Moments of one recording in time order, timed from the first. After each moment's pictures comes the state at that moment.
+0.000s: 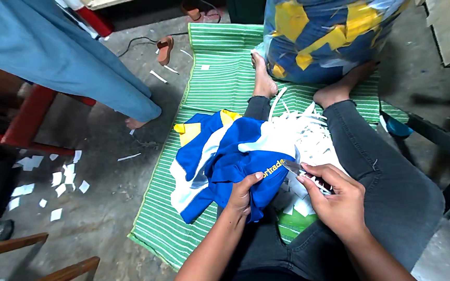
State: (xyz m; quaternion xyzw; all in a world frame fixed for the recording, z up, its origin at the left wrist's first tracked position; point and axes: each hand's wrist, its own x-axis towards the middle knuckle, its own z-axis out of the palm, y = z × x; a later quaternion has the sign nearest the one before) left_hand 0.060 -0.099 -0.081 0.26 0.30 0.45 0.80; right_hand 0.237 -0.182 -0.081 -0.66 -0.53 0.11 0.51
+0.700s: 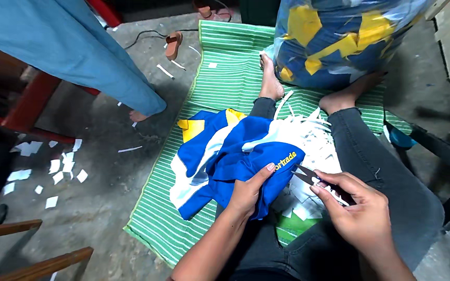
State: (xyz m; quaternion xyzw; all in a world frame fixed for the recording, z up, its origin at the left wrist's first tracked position) left_hand 0.072 -0.098 -0.045 0.36 0.41 0.43 0.72; right_hand 0.252 -0.196 -0.059 -0.67 -0.54 0.16 0.49
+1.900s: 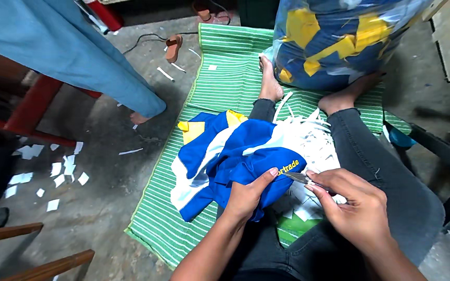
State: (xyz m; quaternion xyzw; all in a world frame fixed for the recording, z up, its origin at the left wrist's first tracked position) left_hand 0.067 -0.099 -0.031 0.42 0.42 0.42 0.68; right_hand 0.254 -0.188 -0.056 -0.65 -0.62 0.08 0.44
